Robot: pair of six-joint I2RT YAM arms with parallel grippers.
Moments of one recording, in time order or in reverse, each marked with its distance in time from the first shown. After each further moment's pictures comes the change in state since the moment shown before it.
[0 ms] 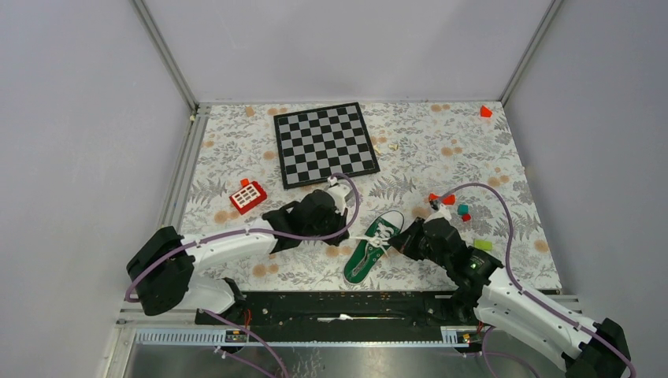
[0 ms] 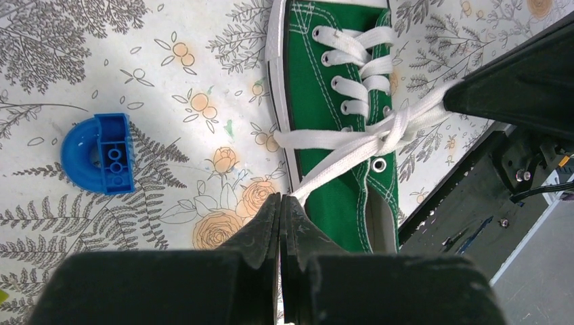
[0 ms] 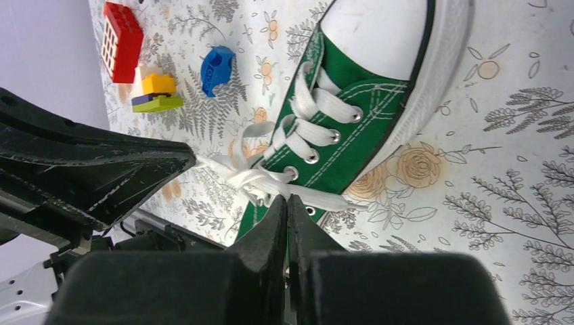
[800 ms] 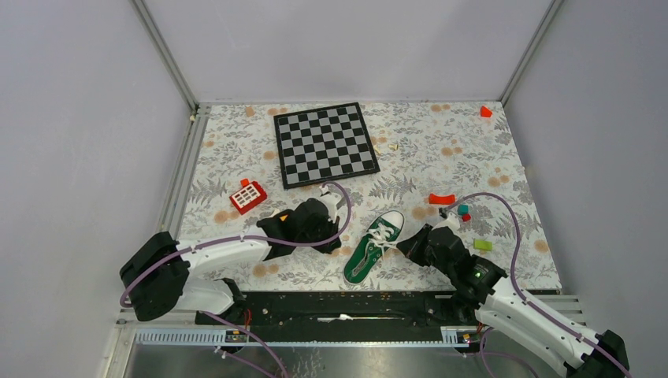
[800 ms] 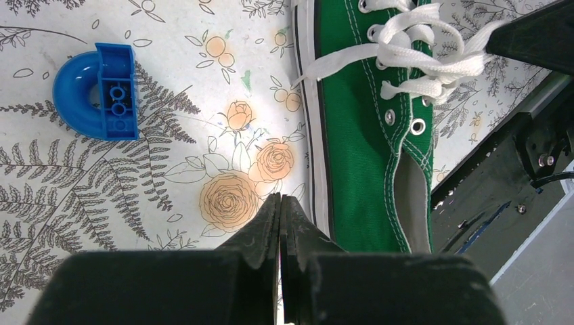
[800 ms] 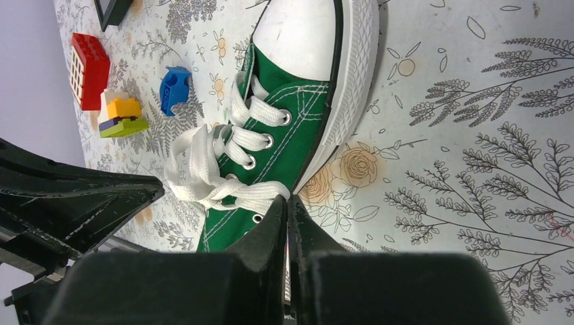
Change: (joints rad) left arm 0.000 -0.054 -0.109 0.001 -0.005 -0.056; right arm 0.000 -0.122 -0.097 -0.066 0.095 0.024
